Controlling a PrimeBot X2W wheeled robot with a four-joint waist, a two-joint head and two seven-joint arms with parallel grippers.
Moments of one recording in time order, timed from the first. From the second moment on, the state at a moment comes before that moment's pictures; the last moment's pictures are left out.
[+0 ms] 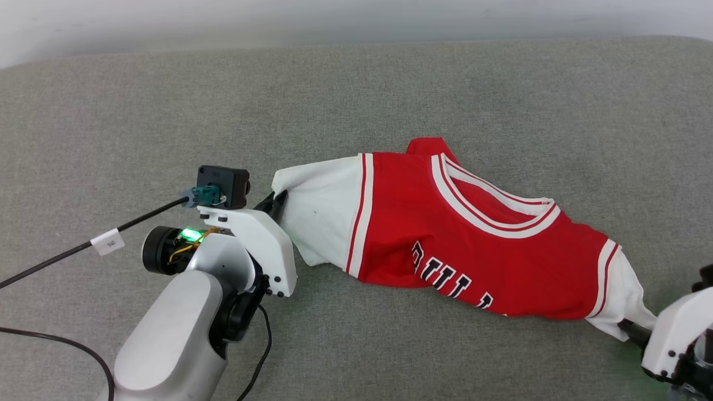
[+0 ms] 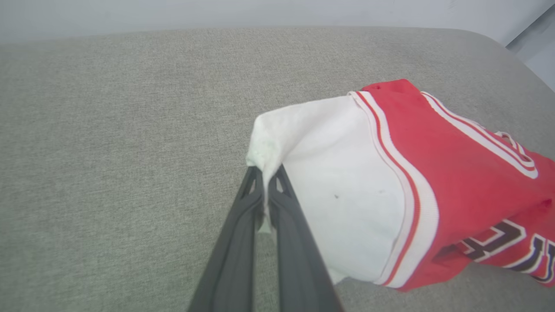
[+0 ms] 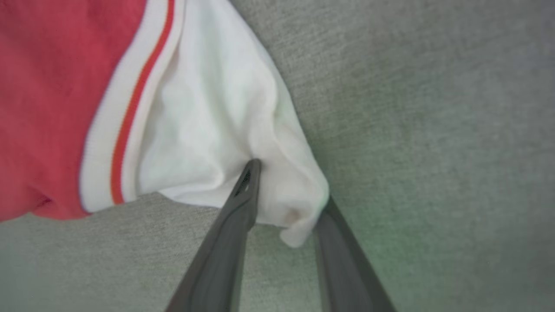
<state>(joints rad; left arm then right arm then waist) -0.49 0.30 -0.46 0.22 -0.56 0.12 0.31 -0.14 -0.20 -0.25 0.26 0.45 0.13 0.81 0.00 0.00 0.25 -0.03</state>
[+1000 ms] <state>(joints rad) -0.88 0.34 -0.29 0.28 -0.56 0.13 0.13 -0.74 -0.32 -0.12 0.15 0.34 0.13 0.51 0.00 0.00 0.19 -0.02</state>
